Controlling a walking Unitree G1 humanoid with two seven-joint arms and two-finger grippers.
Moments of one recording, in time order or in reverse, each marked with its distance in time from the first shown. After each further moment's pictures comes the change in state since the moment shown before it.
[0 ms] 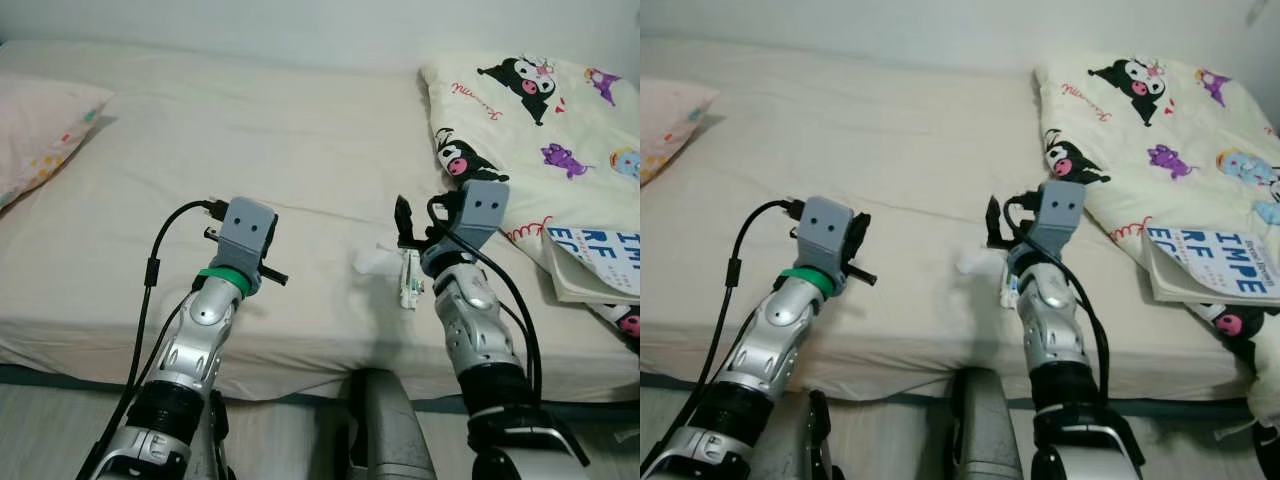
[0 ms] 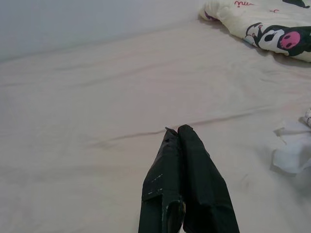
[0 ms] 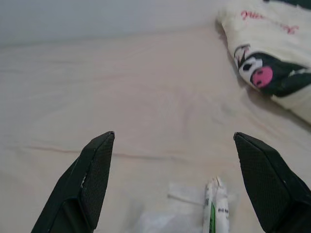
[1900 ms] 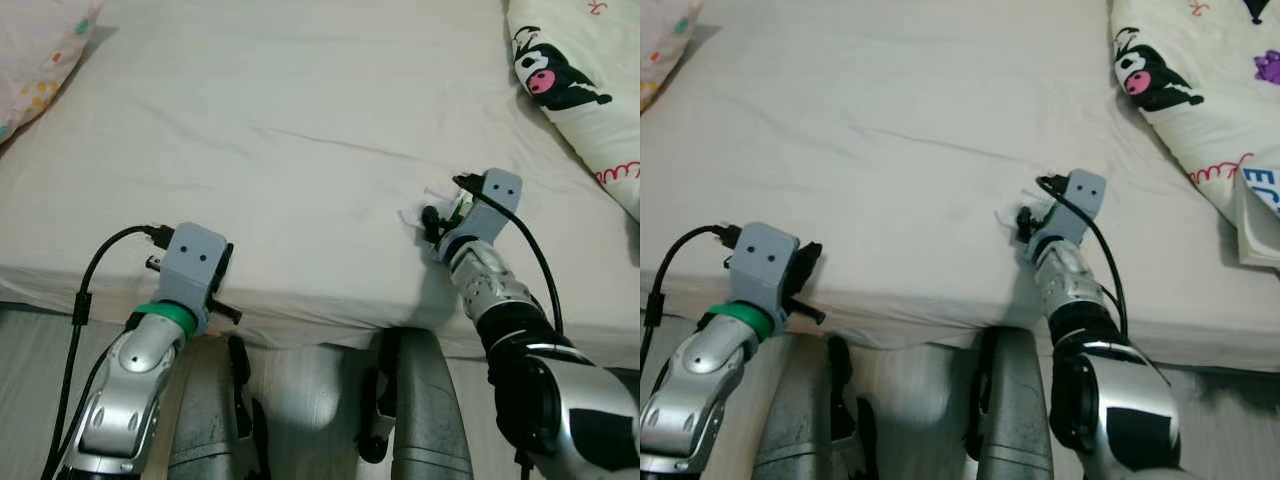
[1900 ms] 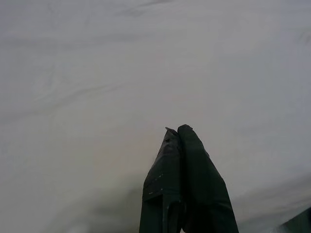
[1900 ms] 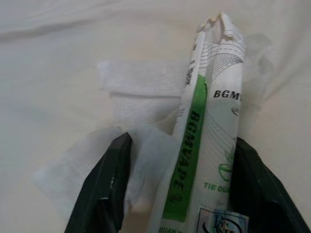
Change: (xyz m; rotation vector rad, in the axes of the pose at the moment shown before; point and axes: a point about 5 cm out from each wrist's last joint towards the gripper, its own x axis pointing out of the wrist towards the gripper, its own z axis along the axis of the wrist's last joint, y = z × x) left arm -0.066 0.032 0.013 0.066 0.117 0.030; right arm 0.030 -0.031 0.002 0.114 0.271 -0.192
